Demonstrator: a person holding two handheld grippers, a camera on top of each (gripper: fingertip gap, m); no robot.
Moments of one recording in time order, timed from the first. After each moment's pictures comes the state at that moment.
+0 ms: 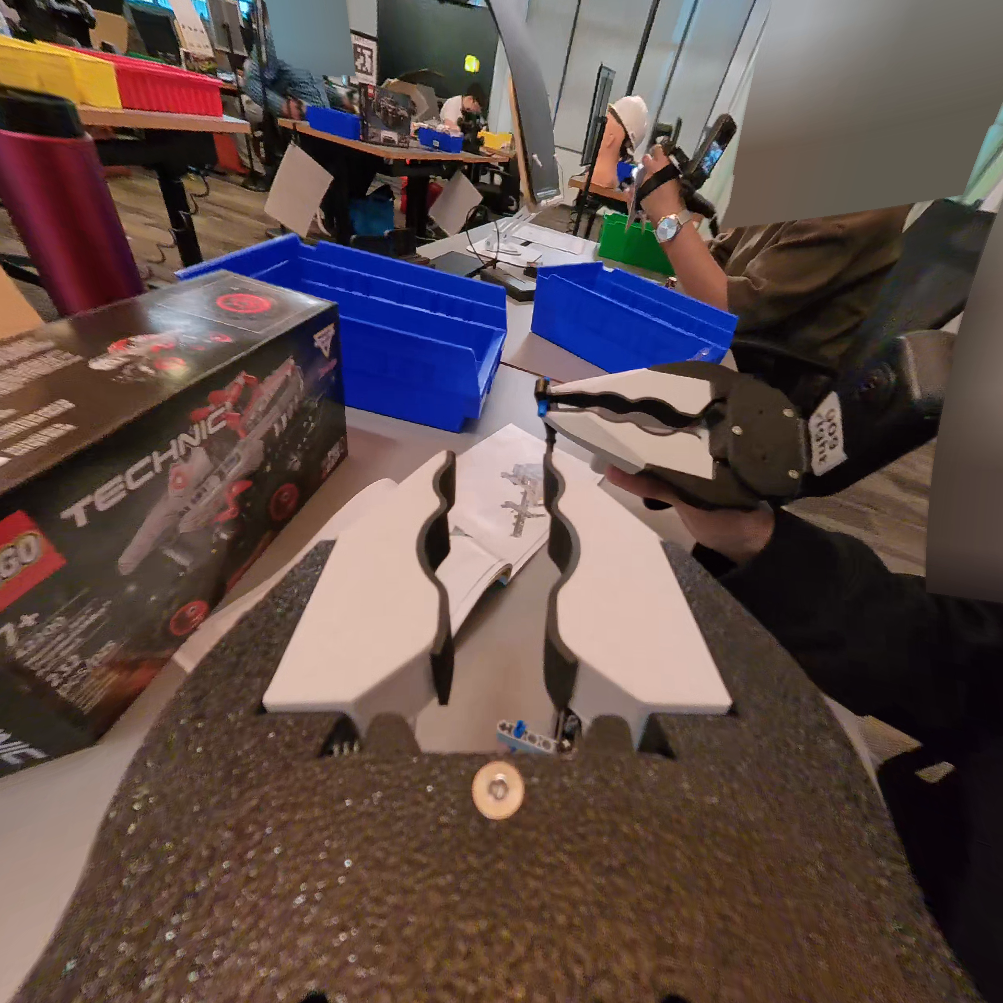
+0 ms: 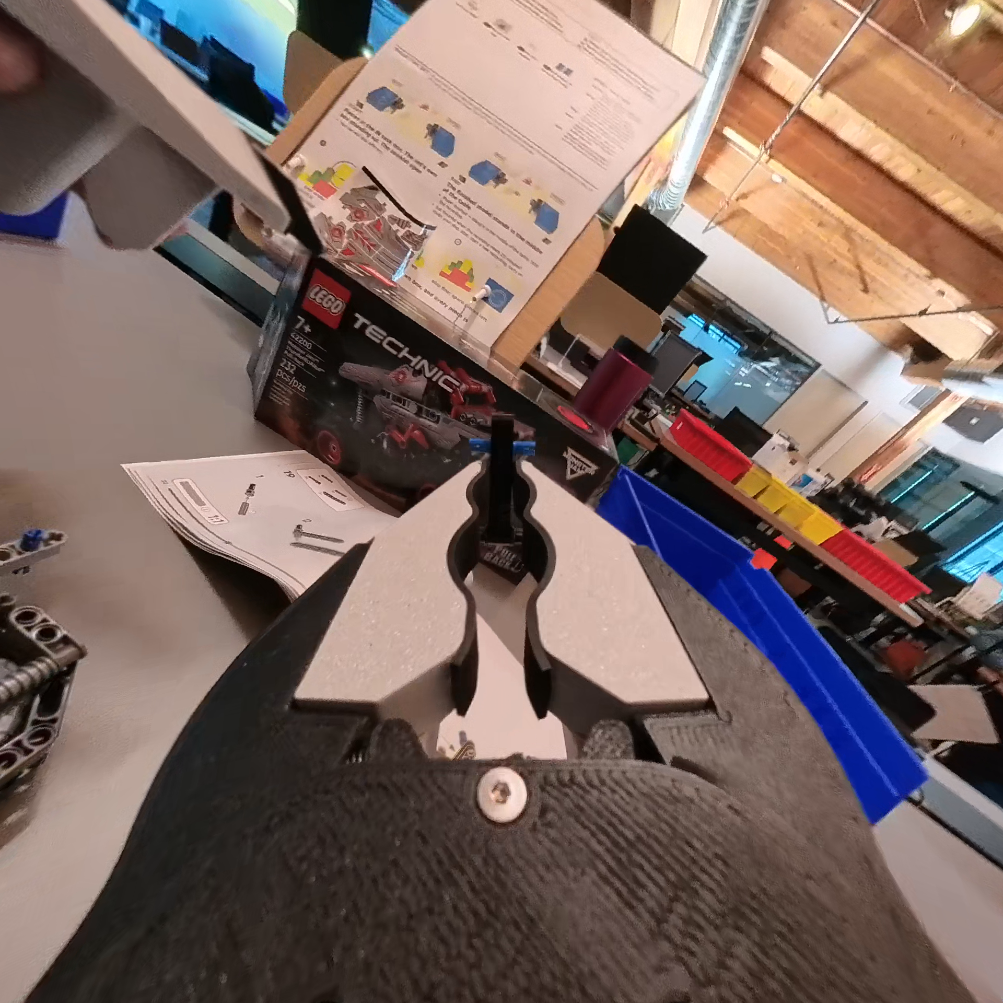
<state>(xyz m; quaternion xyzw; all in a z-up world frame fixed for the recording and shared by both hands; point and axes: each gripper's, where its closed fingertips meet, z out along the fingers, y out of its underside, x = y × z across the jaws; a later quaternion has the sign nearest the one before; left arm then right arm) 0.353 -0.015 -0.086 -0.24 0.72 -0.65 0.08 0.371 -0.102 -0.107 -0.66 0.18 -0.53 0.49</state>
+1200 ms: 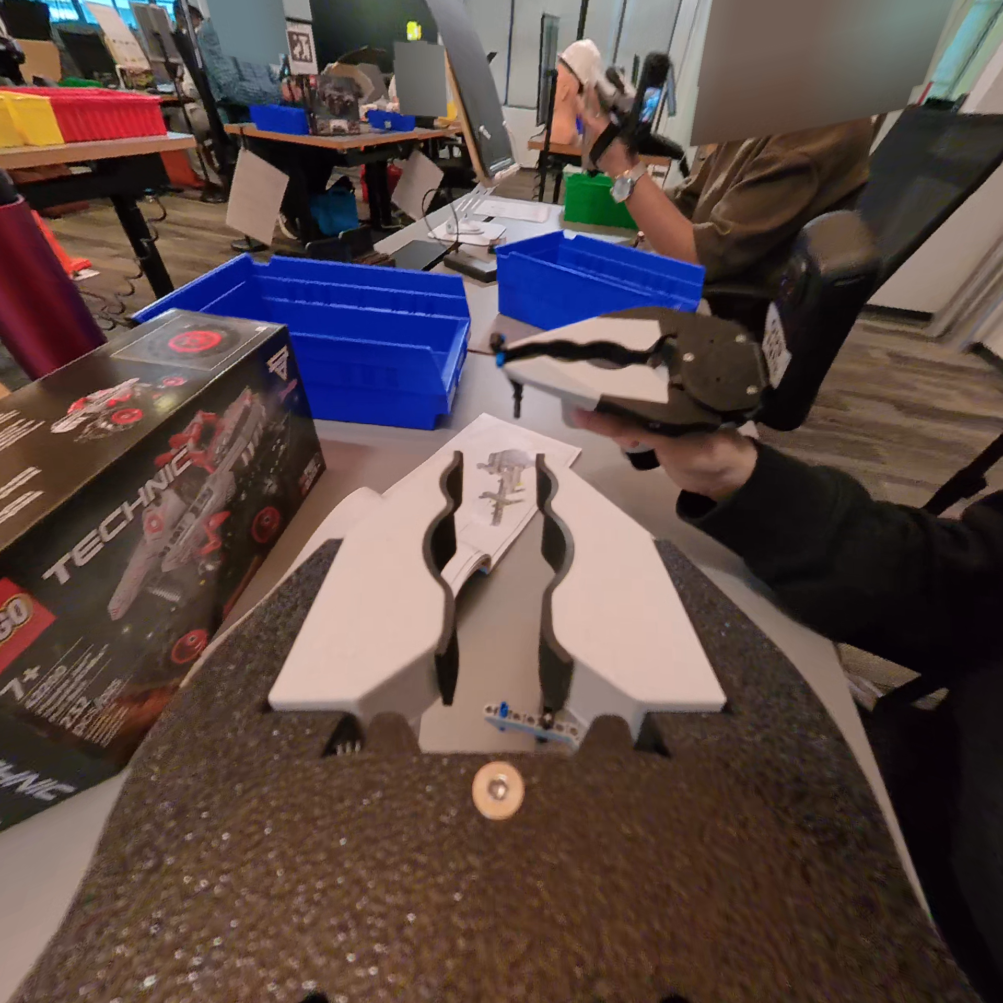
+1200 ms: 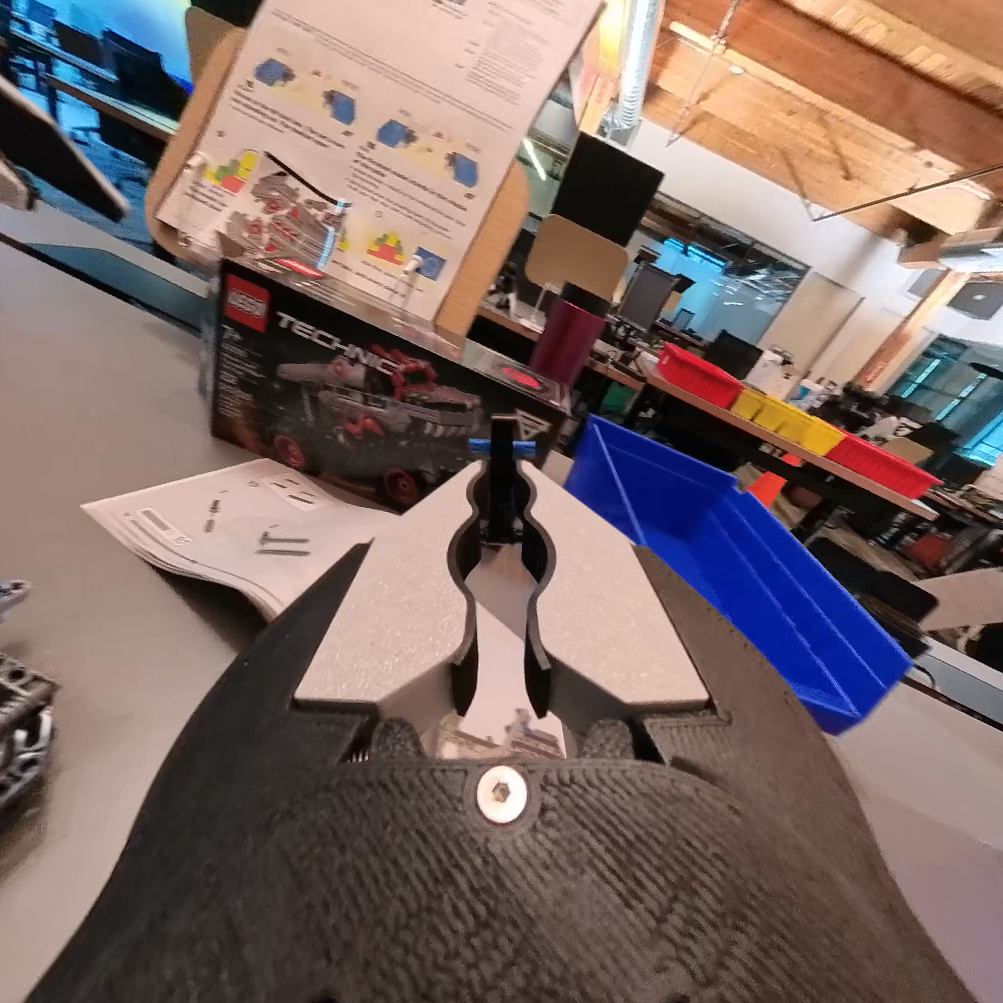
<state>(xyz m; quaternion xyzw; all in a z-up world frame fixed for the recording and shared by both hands) 0.327 -0.020 -0.075 -0.17 0.75 -0.63 0.09 0.376 -0.136 -0.097 -0.65 0.27 -0.51 0.50</state>
